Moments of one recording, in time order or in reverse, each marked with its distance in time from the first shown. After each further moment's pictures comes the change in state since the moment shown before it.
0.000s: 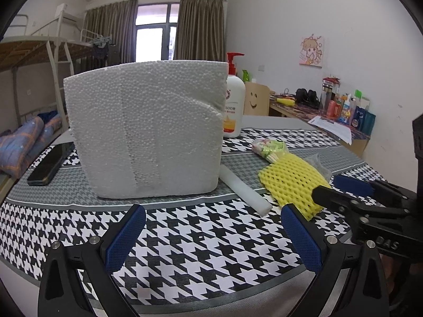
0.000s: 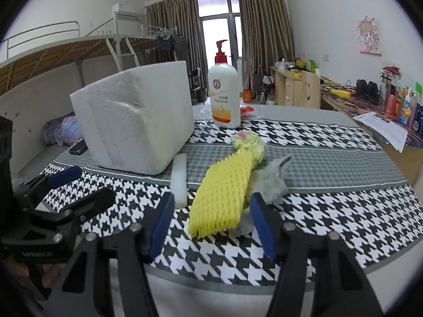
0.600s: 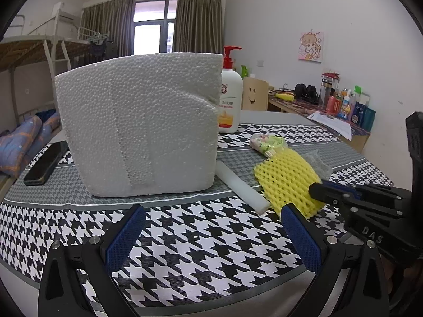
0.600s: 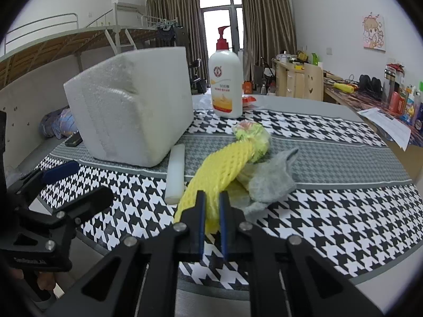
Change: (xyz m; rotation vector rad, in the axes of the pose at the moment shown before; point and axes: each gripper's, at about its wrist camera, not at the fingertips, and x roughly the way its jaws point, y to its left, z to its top) left arm 0.007 -0.004 0.001 0.007 0.024 -0.004; right arm 0.005 -0.001 0.002 0.002 0.033 0.018
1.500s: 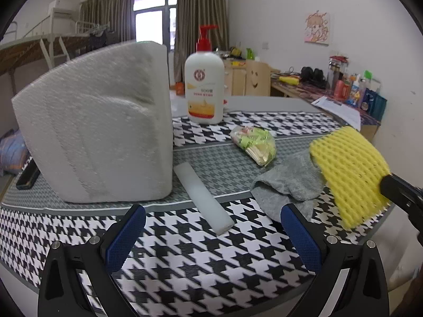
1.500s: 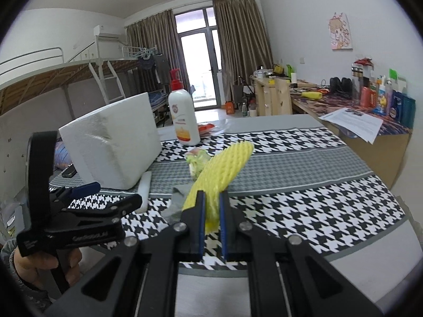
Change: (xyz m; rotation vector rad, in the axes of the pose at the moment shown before) left arm 0.051 -0.060 0.023 0.007 0.113 0.074; right arm -0.059 -0.068 -0.007 0.109 -0.124 -0.059
